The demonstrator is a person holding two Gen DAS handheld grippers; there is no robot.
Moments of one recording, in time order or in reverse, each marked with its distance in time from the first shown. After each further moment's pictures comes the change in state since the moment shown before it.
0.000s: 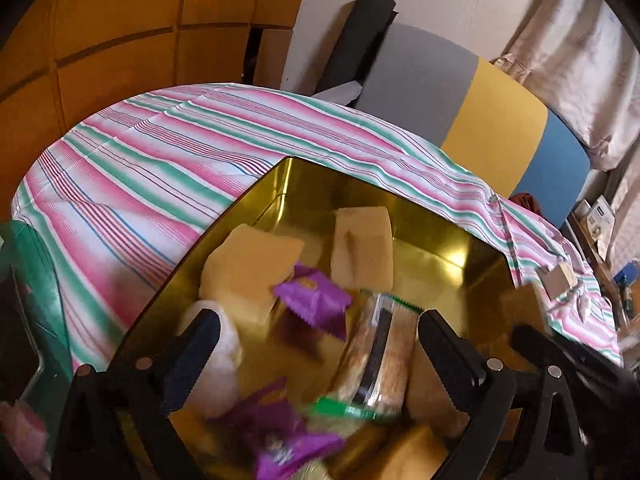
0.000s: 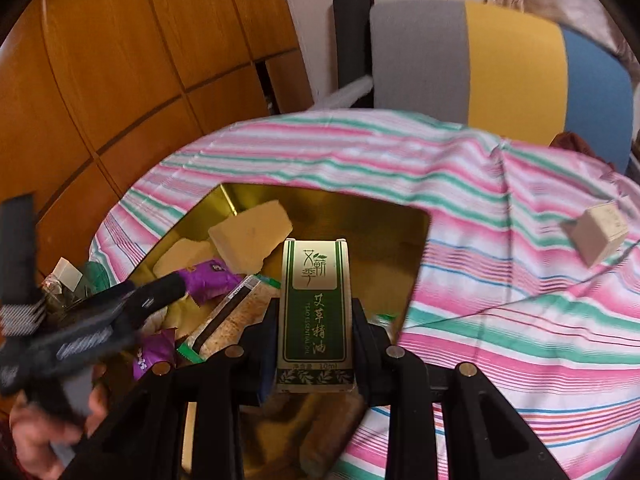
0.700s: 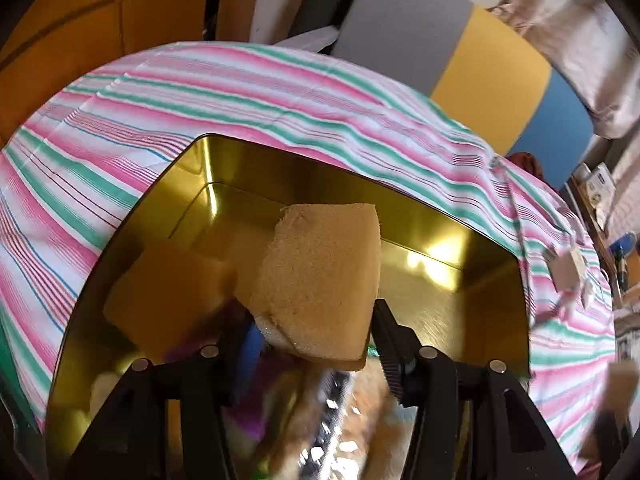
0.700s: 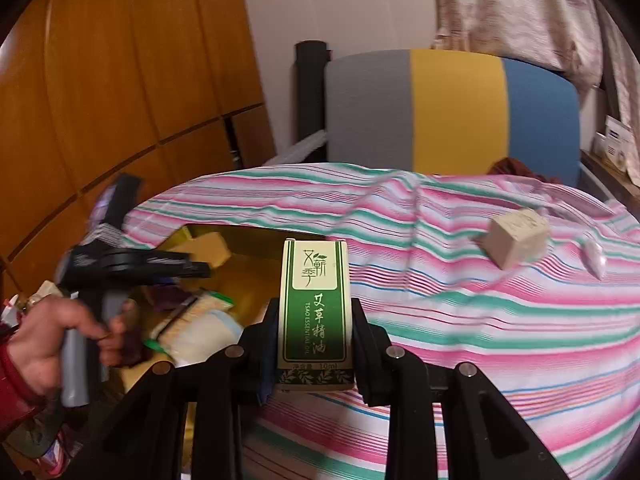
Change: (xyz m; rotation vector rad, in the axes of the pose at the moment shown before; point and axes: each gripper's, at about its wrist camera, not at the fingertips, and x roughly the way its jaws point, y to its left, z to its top) left arm 0.089 -0.039 0.050 0.036 0.227 -0.033; right arm -0.086 -0.042 -0.041 0.016 -0.228 -0.109
